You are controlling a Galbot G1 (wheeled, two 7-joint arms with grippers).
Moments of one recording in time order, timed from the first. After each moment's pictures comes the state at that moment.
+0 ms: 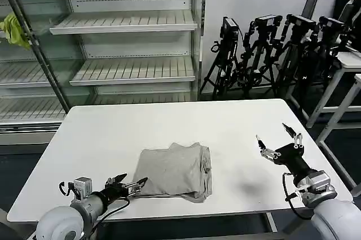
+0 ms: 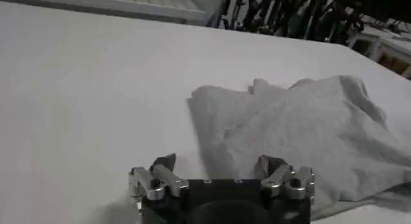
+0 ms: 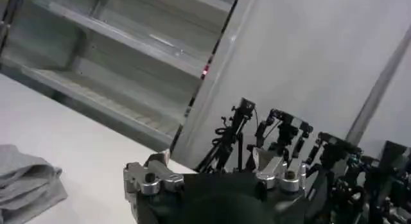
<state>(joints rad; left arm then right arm) 1.33 -0.75 -0.36 -2.11 -1.06 0.58 -0.21 -1.44 0.79 0.64 2.17 0.34 -0.21 0.07</state>
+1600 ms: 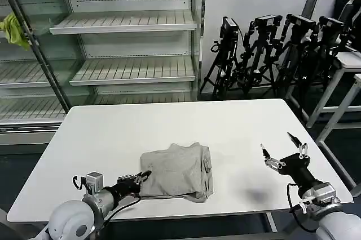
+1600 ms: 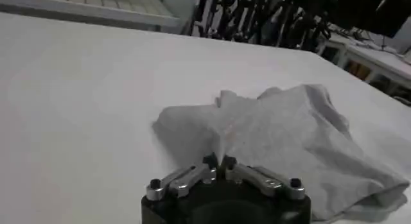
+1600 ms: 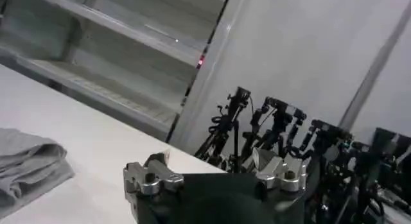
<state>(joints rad) 1.24 -0.79 -0.27 -2.10 -1.02 0.58 -0.17 -1.55 0.83 0.71 2.21 0.31 -0.20 0.06</state>
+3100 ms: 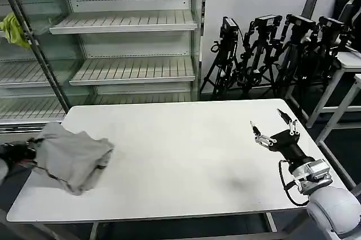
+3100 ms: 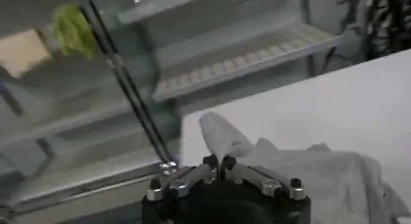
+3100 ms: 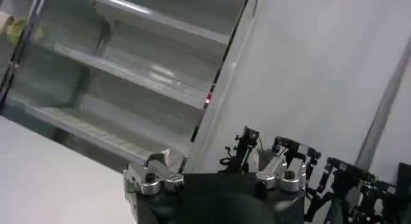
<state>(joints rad) 1.71 -0.40 -1.14 -1.96 -0.96 0.58 -0.13 -1.29 0.80 0.58 2.15 0.39 -0.18 0.06</state>
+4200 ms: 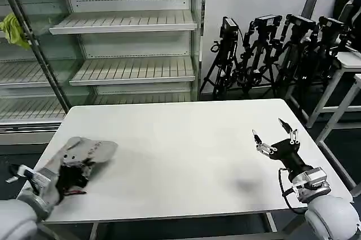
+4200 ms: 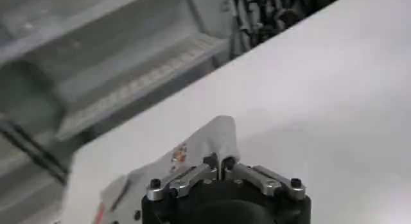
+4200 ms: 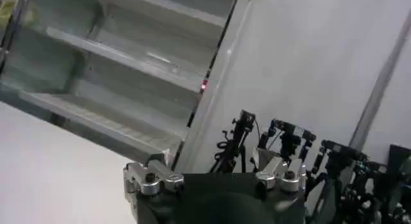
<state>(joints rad) 1.65 -0.49 -0.77 -2.29 -0.74 0.58 -0.12 -1.38 0.84 0.60 2.14 0.34 -0.18 0.06</state>
